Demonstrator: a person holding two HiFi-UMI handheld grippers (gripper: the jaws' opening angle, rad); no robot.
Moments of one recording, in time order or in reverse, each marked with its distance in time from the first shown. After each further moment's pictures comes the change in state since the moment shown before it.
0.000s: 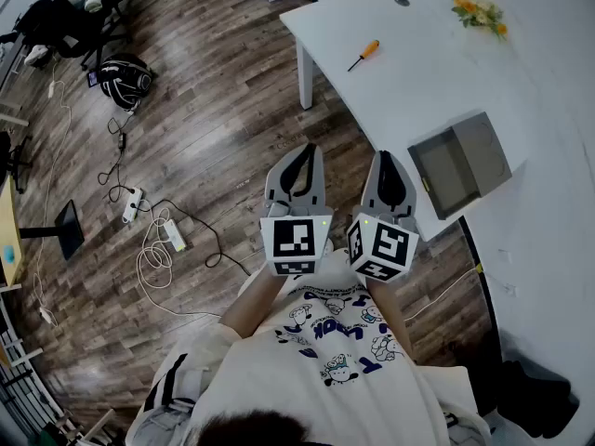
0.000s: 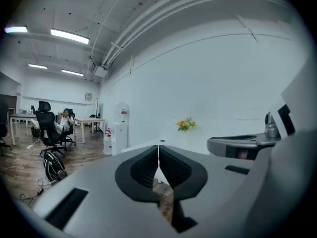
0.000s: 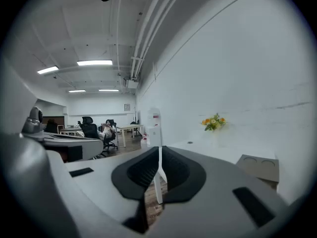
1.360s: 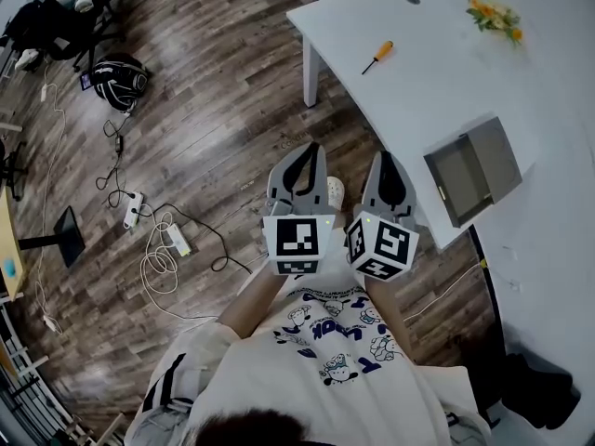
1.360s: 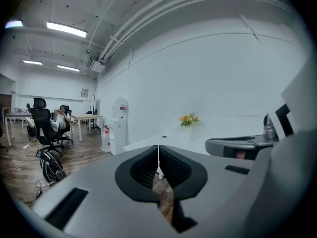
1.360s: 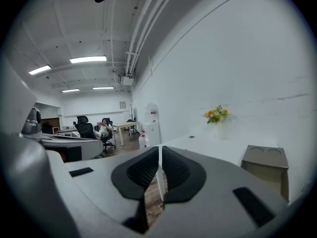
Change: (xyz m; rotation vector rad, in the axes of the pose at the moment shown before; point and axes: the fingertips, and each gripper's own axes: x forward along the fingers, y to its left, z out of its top) left arm 0.029 0.050 -0.013 0.003 0.044 -0.044; right arm 0.046 0.038 -0.017 0.051 0.043 -0.040
